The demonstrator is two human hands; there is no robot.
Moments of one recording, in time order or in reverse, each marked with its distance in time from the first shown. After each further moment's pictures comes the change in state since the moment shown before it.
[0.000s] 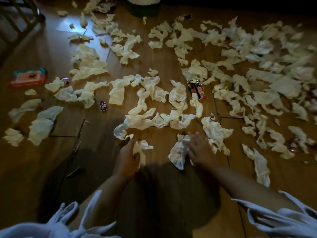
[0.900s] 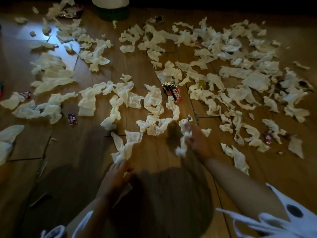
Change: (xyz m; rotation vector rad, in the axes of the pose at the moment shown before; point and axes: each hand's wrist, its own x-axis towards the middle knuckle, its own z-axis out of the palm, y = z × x) left_hand 0.003 0.002 0.038 0.253 -0.258 0.057; right_hand 0.004 0.039 -0.043 0.582 0.336 0.208
